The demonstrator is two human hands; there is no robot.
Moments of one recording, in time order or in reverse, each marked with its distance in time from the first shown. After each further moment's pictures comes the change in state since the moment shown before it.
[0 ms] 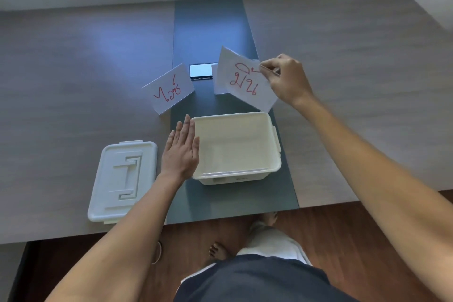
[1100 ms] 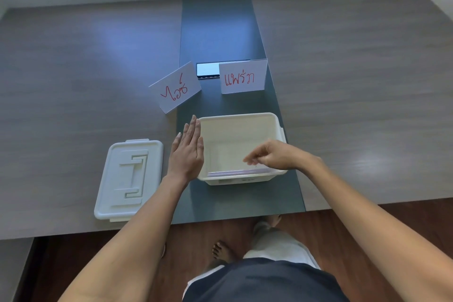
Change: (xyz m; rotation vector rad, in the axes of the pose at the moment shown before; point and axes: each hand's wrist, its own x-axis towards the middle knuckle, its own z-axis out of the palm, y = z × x) left_hand -0.001 0.000 0.000 -0.140 0.004 -0.013; right_hand -0.114 0.020 0.051 0.117 -0.951 0.167
